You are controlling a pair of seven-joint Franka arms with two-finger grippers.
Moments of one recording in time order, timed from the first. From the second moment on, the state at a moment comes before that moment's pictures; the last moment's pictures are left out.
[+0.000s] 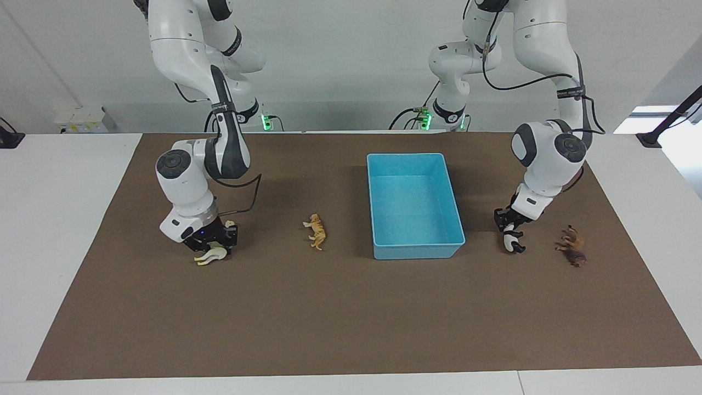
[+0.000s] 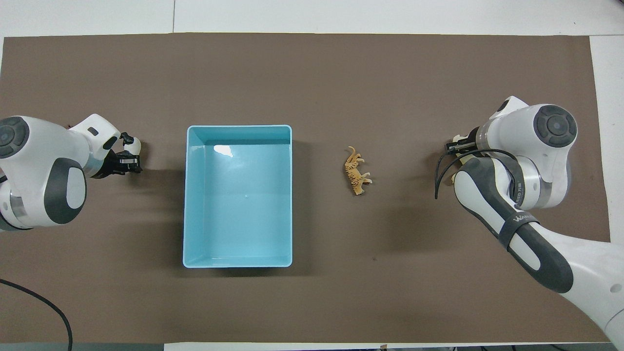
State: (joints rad) left arm 0.09 0.21 -0.08 -2.10 0.01 2.31 -0.03; right arm 0.01 0.33 0.03 -2.06 -0.03 2.49 -0.10
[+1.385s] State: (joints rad) left arm -0.16 0.10 -0.08 -1.84 0.08 1.83 -0.42; right arm 0.02 0.15 0.35 -1.62 -0.01 1.89 0.42
